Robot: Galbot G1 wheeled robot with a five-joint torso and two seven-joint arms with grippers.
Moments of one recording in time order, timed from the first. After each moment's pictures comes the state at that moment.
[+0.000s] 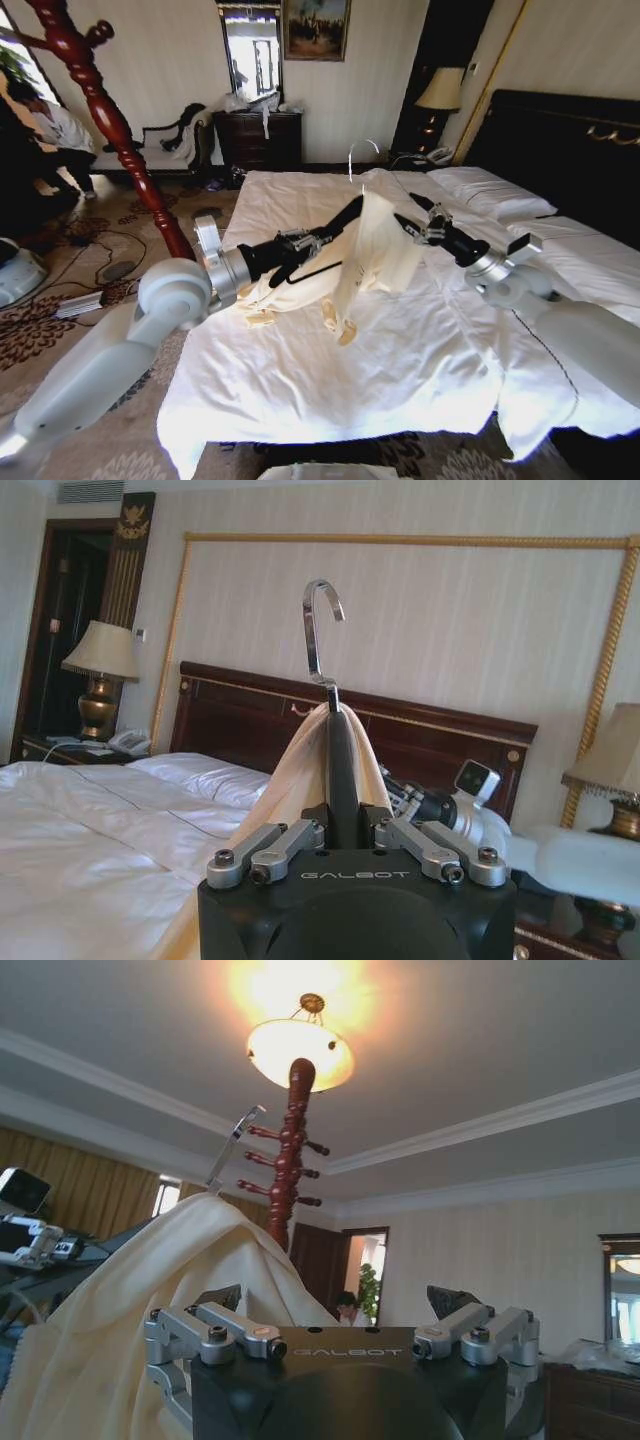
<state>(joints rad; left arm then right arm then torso) 0.54 -0.71 -0.07 -2.29 -1.38 0.48 0.03 -0.64 0.31 0.00 1.72 1.38 0.42 -0.75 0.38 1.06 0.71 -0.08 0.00</state>
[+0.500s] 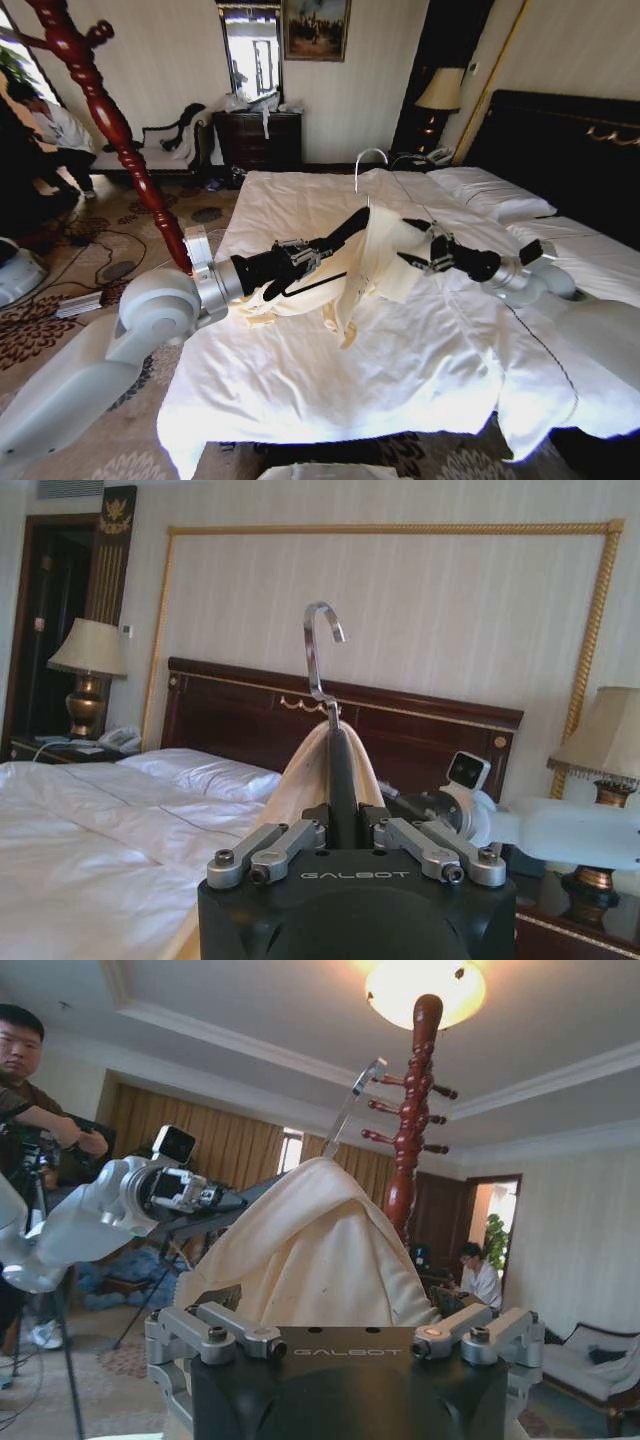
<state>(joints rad) 0.59 -0.68 -0.09 -2.34 -1.37 0.48 0.04 -0.64 0.23 -0.02 1.71 1.38 0.36 -1.07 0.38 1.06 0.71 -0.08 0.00</state>
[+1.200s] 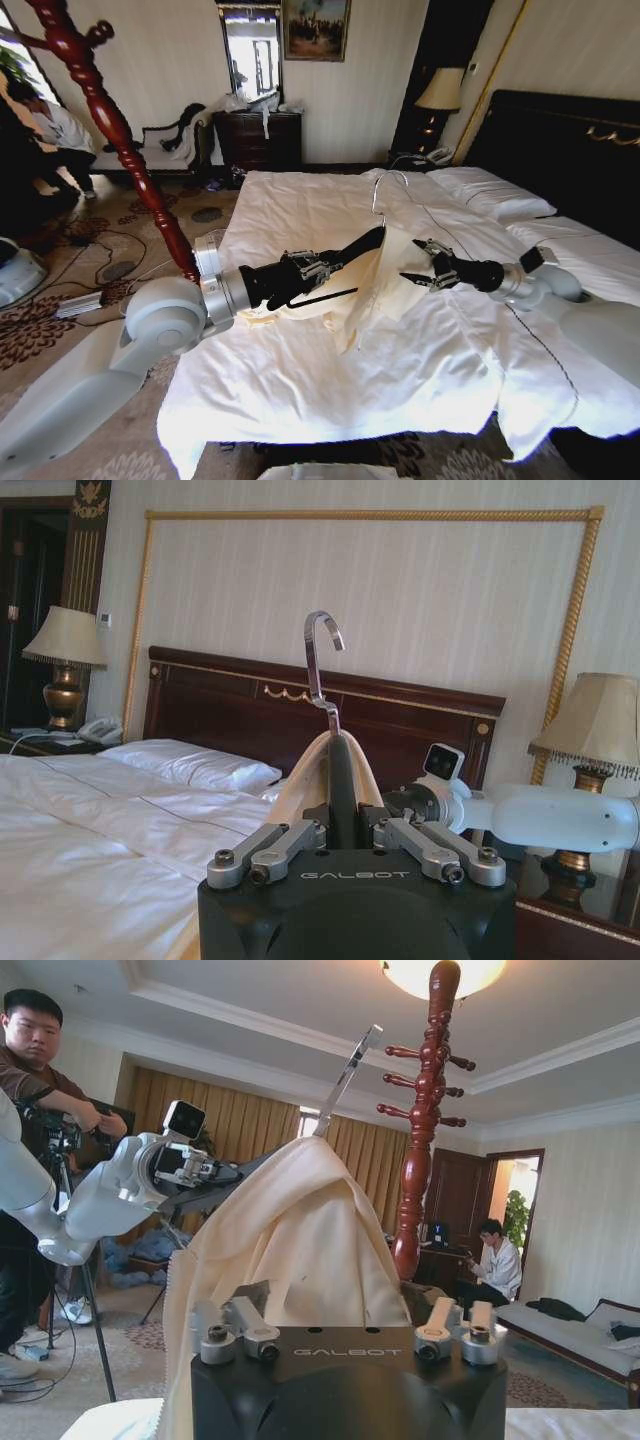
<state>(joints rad) 0.57 -0.68 -0.04 -2.35 -1.36 0.48 0.05 -0.64 0.24 -0.03 1.66 1.35 0.33 -1.14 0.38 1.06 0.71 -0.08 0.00</state>
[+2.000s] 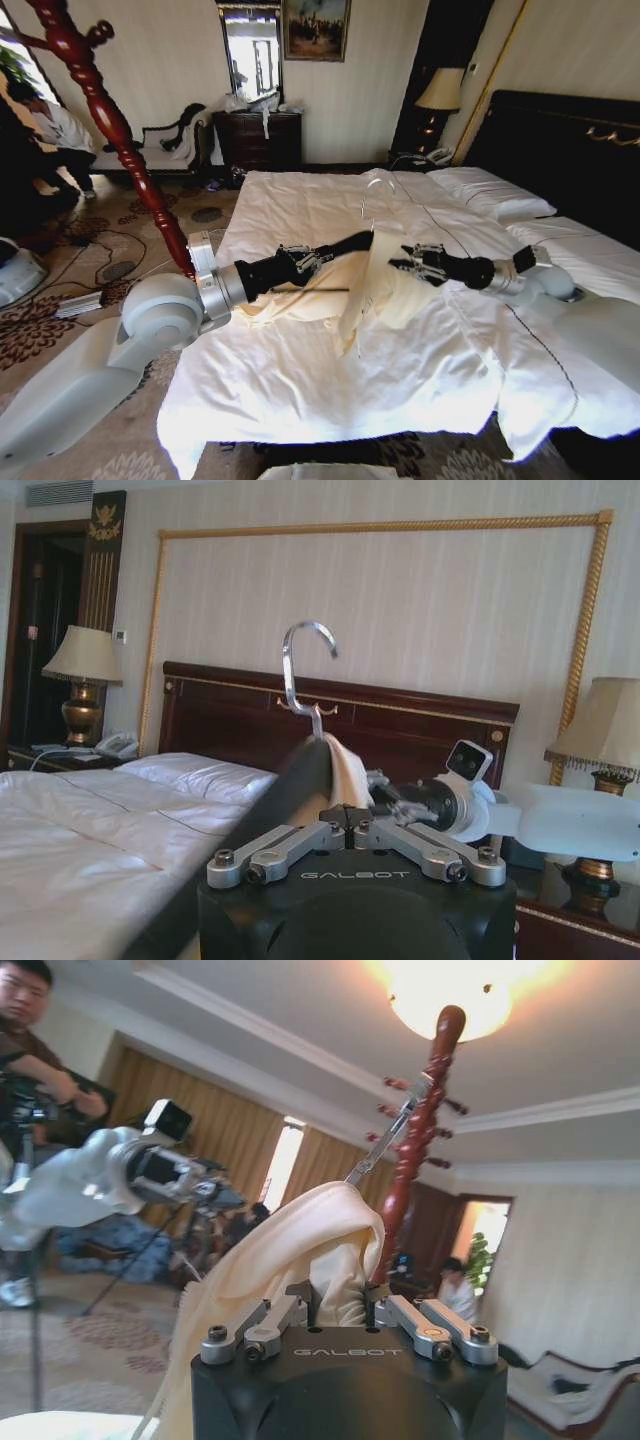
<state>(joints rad) 0.58 -0.66 -0.07 -2.35 -1.35 0.47 0.05 -0.63 0.25 0.01 1.77 1.25 0.42 -0.94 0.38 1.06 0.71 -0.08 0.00</state>
